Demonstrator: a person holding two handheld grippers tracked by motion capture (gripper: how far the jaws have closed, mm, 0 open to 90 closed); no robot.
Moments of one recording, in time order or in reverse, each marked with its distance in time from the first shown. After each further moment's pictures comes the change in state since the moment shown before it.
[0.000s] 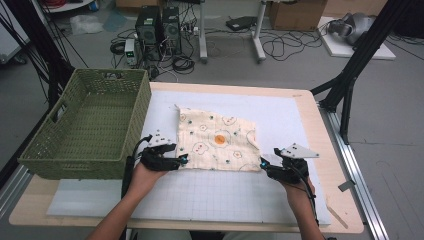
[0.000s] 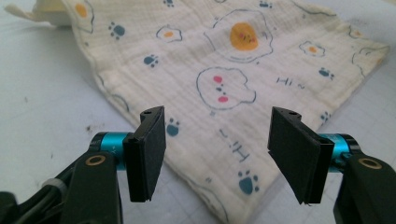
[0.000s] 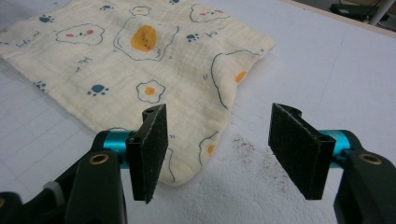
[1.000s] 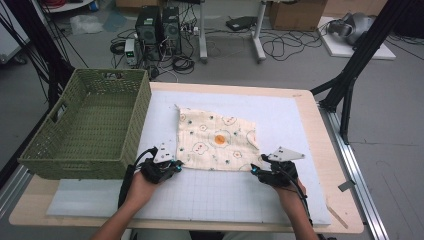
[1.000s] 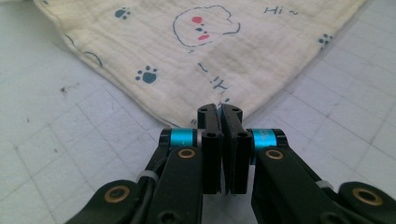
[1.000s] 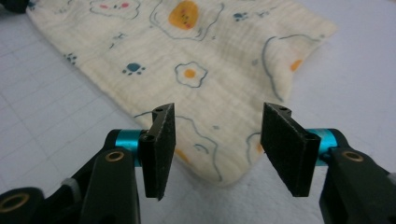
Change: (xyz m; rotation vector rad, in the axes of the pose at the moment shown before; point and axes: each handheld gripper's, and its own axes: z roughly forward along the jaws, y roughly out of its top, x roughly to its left) left arm -0.015 -0.023 -0.001 0.103 0.000 0.166; right arm 0.020 -0.005 0.020 0.072 0.109 -0.063
